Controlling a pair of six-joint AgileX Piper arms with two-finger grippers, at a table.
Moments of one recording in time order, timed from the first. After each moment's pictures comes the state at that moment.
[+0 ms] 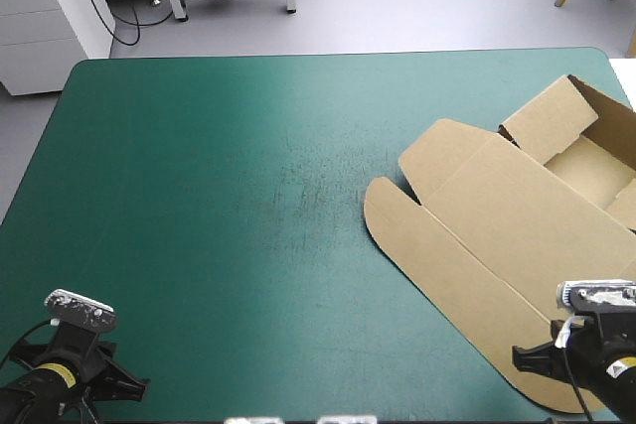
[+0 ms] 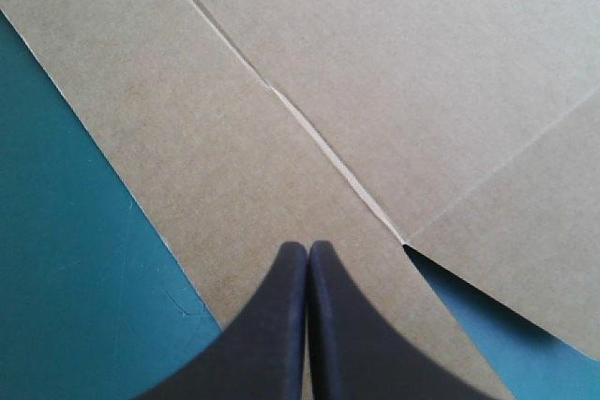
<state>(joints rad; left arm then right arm) -0.16 0.42 -0.47 0.09 1.12 0.11 -0.32 0.41 -0.64 0.25 1.19 -0.36</state>
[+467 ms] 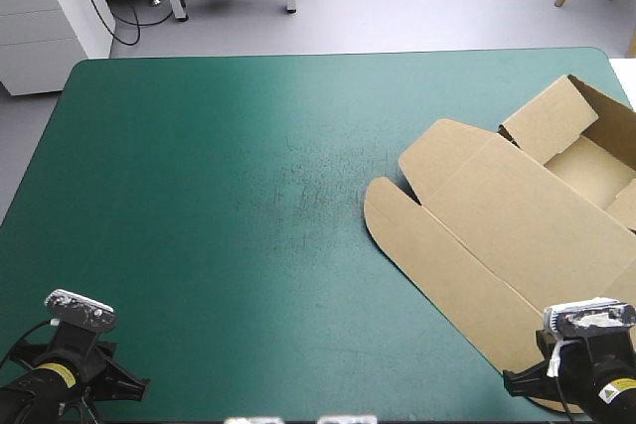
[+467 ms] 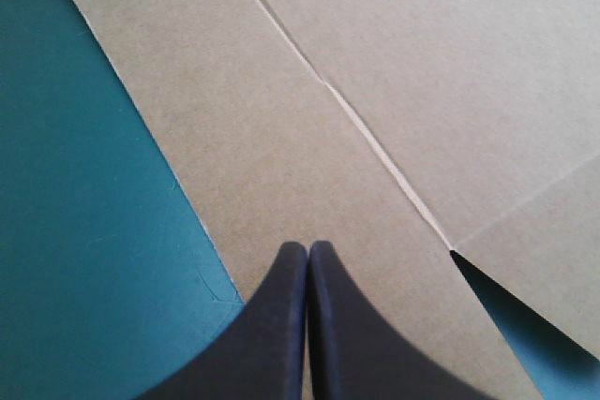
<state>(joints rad) -0.16 0.42 -0.47 0.09 1.12 0.11 -0.20 0.30 -0.59 0.26 1.18 -0.36</state>
